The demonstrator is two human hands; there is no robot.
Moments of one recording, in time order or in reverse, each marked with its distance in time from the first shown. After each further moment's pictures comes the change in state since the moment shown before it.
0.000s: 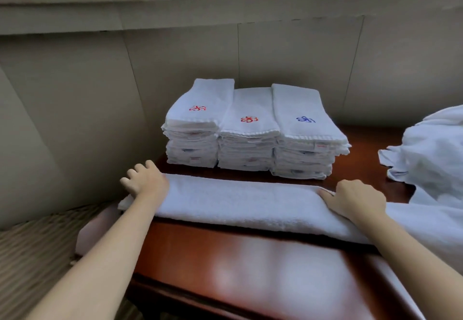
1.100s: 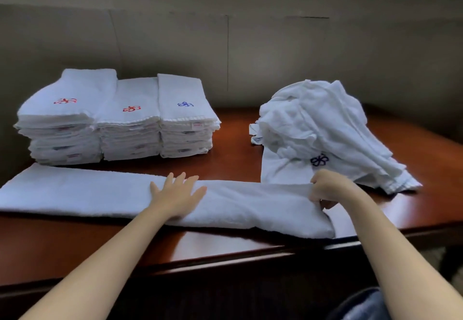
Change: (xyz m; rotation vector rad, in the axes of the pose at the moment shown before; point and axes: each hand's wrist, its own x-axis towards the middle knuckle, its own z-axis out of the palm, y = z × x) left_hand -0.214 0.154 -0.013 -0.087 -0.462 0.927; right_hand -0.129 0.187 -0.073 0.435 -0.451 0.400
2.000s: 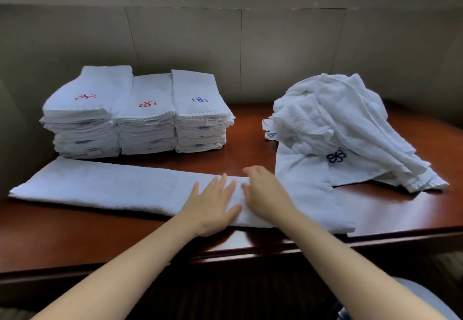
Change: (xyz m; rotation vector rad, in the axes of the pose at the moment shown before) left_hand -0.036 0.027 0.013 0.066 -0.009 0.342; right_hand -0.033 -0.104 0.100 -0.198 0.311 -0.571
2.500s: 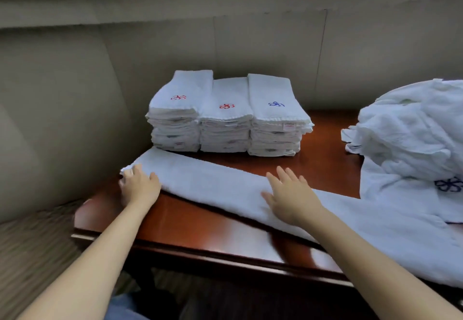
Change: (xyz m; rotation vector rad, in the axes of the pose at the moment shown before) left_hand -0.103 -0.229 -0.020 -0.370 0.781 -1.088; right_hand 0.045 -0.080 0.024 -0.141 -0.190 -0.177
